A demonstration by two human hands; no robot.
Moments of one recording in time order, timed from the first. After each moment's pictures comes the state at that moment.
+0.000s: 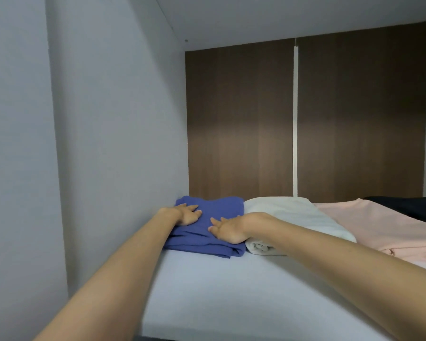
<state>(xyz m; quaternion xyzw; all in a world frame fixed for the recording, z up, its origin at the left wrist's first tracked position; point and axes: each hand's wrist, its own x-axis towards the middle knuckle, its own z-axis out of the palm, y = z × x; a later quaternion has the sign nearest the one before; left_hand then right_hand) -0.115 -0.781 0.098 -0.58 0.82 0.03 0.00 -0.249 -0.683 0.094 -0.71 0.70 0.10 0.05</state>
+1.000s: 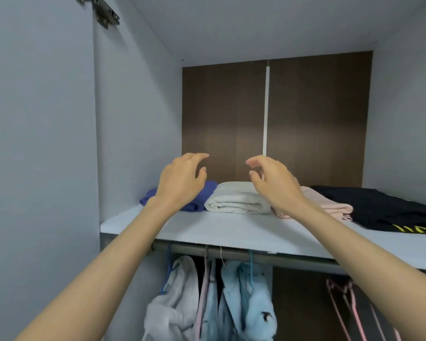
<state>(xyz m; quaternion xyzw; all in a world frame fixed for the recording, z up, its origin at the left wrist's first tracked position) -0.132 -0.486 0.138 -0.42 0.78 -0.14 -0.45 -0.332 -0.438 0.134 -0.67 0.59 -0.42 -0.20</state>
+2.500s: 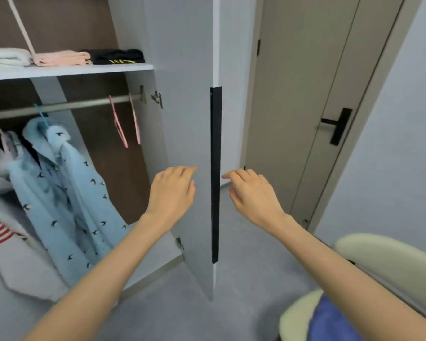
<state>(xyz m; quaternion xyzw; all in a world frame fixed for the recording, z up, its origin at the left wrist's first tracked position) -0.187 0.099 -0.126 -0.11 0.95 -0.01 -0.29 -0.291 0.271 -0.142 -0.46 0.84 -0.16 -0.25</state>
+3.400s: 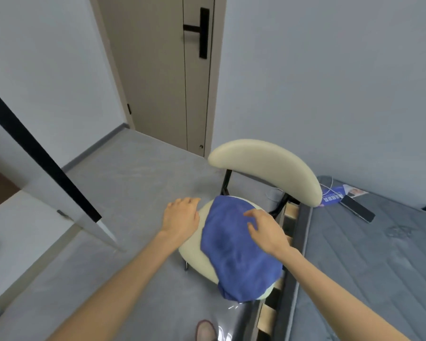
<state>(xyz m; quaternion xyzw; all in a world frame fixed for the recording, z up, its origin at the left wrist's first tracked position) -0.288 0.446 -0.357 0.07 0.99 0.07 0.04 -0.272 0.676 -0.389 -0.03 0.96 -0.26 0.08</state>
